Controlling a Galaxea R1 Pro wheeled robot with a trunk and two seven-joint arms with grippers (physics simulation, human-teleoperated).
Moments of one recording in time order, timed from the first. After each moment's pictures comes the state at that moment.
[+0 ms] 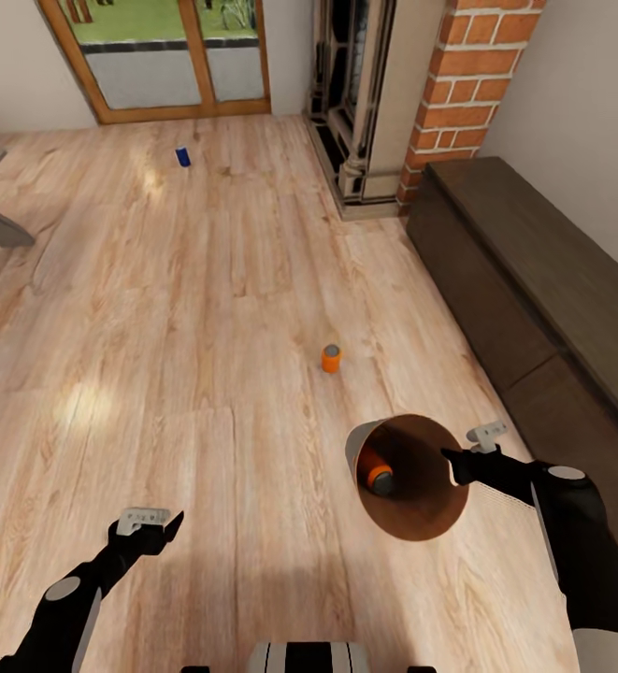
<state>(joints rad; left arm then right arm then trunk) -0.34 0.04 0.44 -0.98 -0.25 0.02 -0.48 -0.48 -0.14 -0.28 -1.42 0.34 0.64 0.80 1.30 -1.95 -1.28</state>
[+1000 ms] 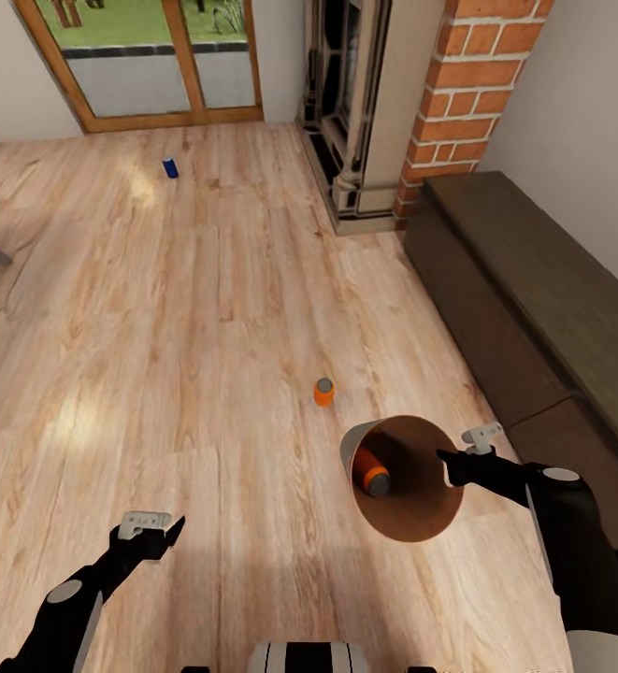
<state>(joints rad) -0.34 0.04 0.44 -0.96 -0.25 0.03 -0.49 -0.48 -0.12 -0.28 -1.42 0.34 0.64 0.80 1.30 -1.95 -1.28</state>
